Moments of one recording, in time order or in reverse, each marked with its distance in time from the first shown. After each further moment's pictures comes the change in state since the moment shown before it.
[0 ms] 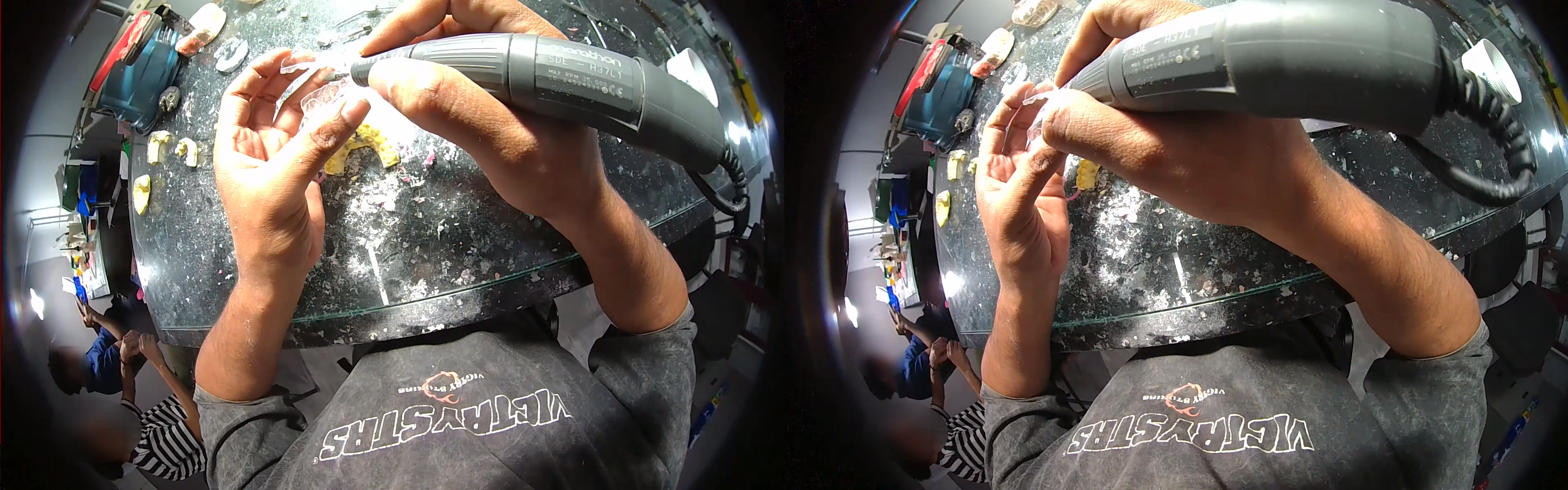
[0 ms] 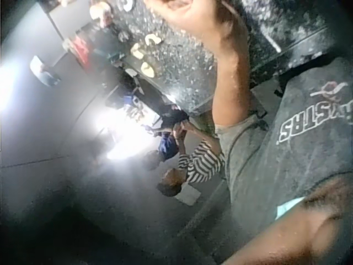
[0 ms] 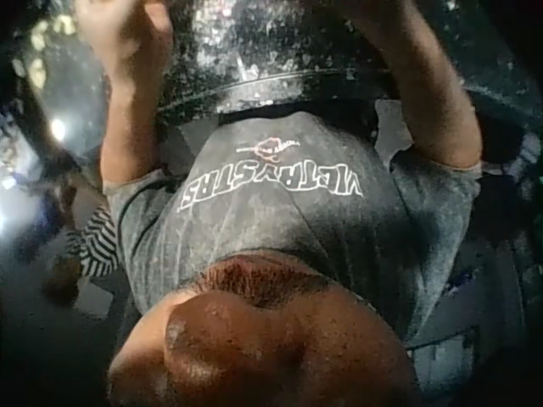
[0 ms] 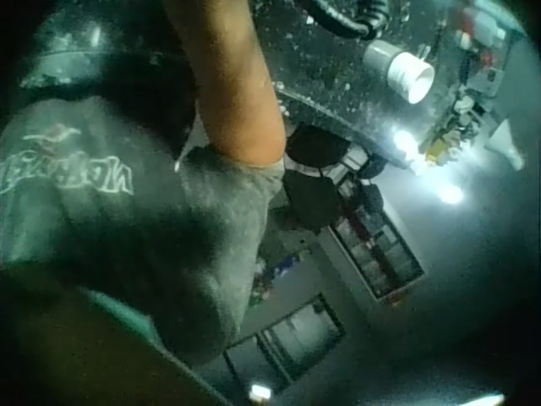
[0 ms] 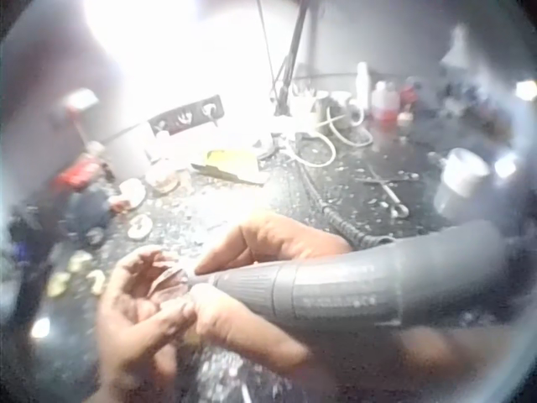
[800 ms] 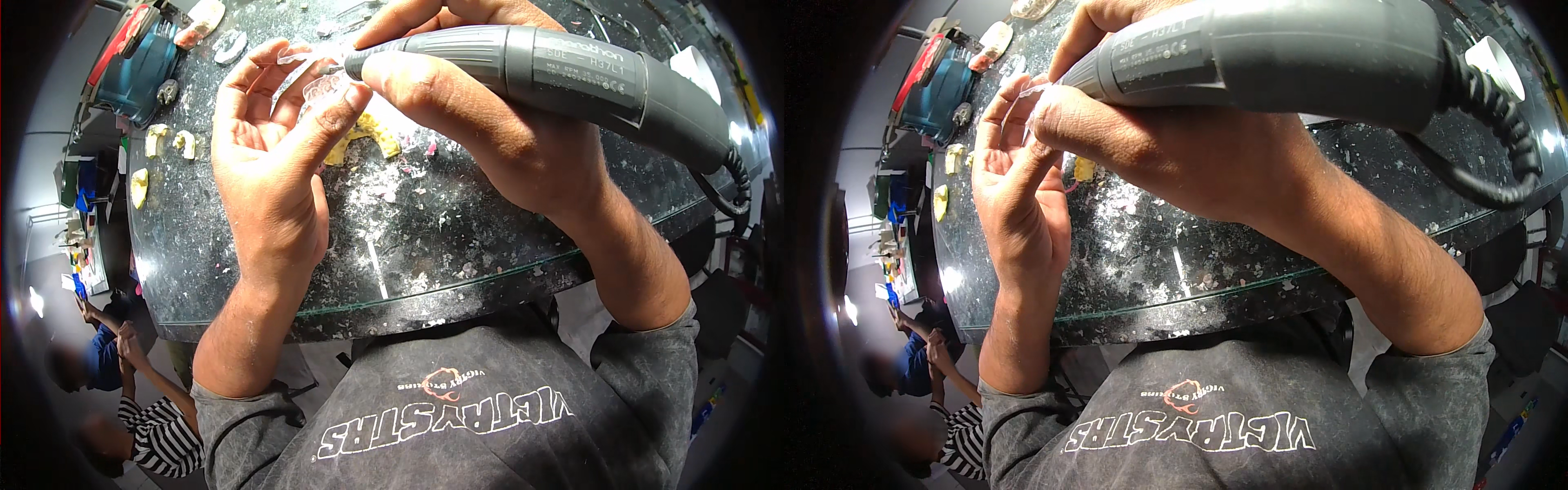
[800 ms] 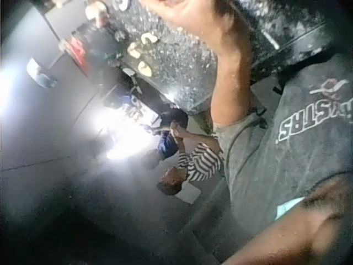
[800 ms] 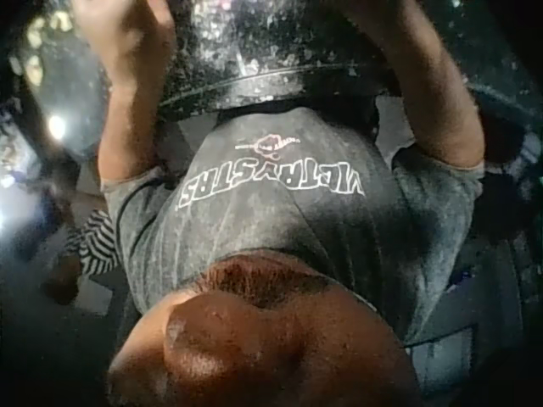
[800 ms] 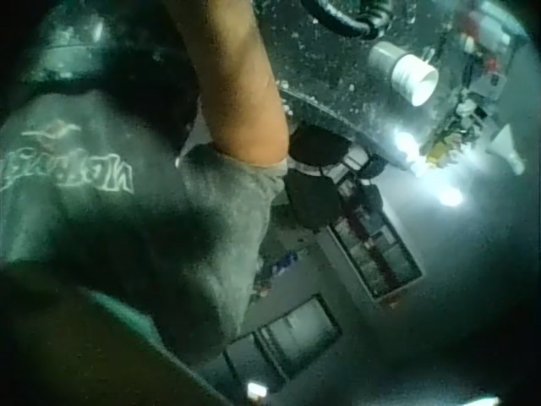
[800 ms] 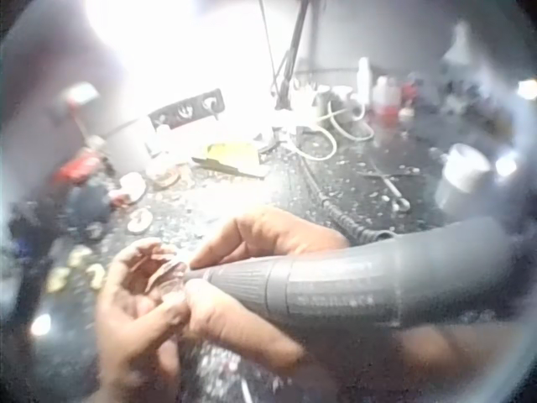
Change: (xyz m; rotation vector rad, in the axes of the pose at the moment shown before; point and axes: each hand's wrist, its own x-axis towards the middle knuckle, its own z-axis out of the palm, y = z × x) left_hand -0.004 -0.004 -0.001 0.143 0.015 0.032; right_hand -0.001 0.008 0.007 0.187 -0.023 -0.051
